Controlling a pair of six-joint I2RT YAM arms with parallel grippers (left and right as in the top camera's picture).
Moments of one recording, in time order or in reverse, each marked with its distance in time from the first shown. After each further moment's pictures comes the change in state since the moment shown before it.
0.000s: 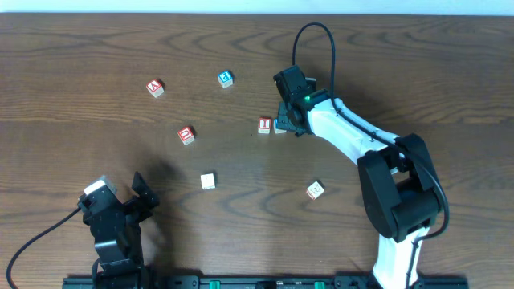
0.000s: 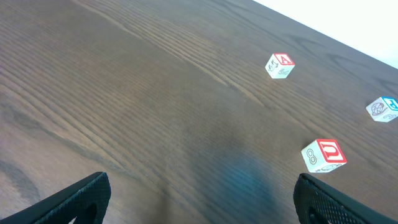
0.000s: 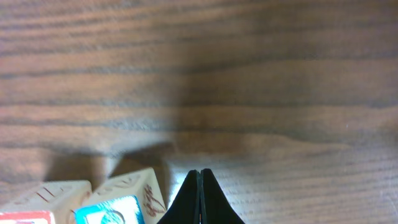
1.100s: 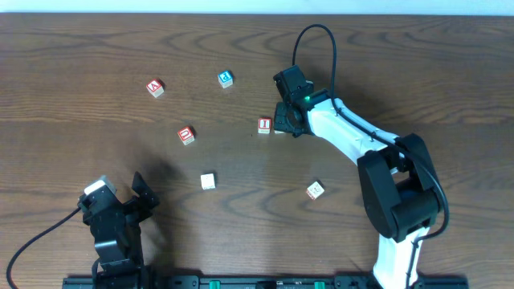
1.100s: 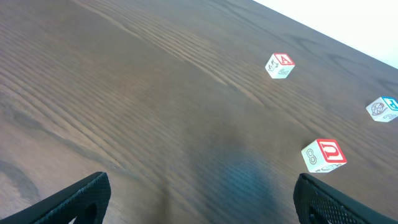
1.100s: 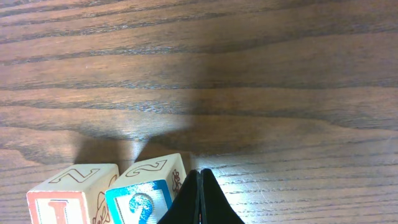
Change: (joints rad) left arm 0.000 0.000 0.000 0.000 0.000 0.000; right arm 0.000 0.001 0.000 0.013 -0.090 0.037
